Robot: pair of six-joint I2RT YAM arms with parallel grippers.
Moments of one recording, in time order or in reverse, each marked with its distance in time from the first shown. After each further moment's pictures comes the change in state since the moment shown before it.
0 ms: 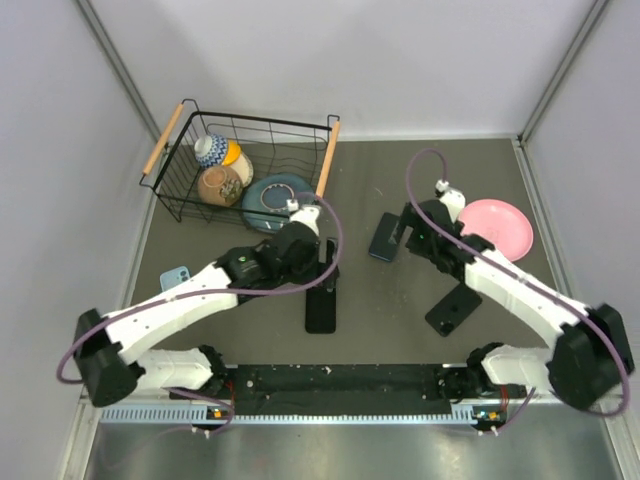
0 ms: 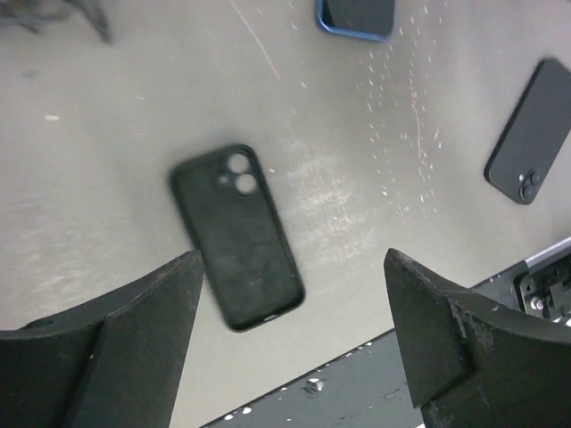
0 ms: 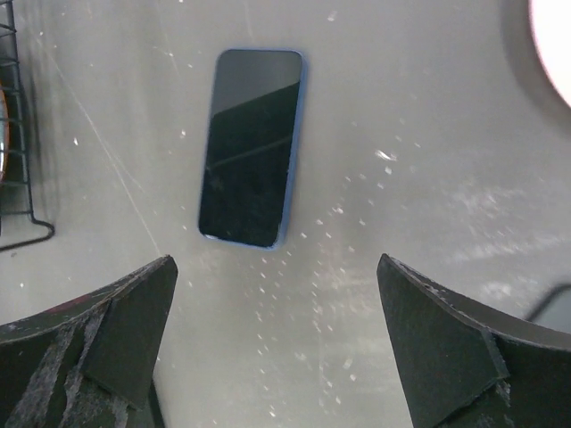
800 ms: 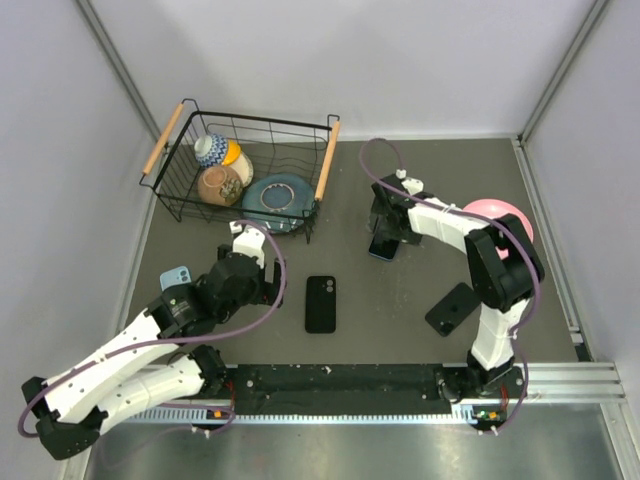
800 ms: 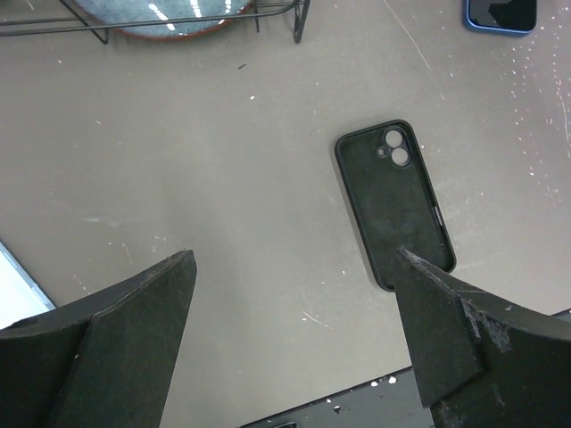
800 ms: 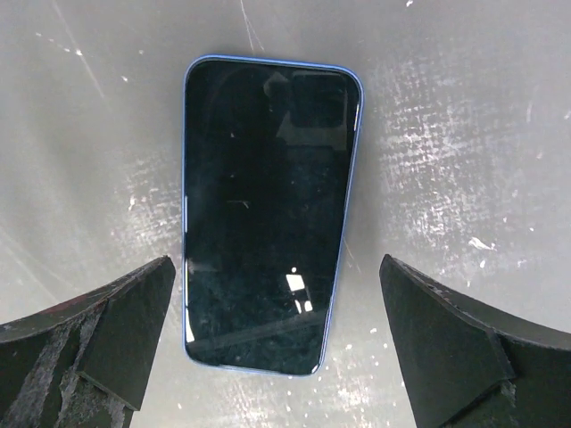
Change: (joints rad) left arm 0.038 -0.527 -0.191 -0.208 -0.255 0.210; right arm -0.042 0.708 0.464 -0.098 -0.073 -0.018
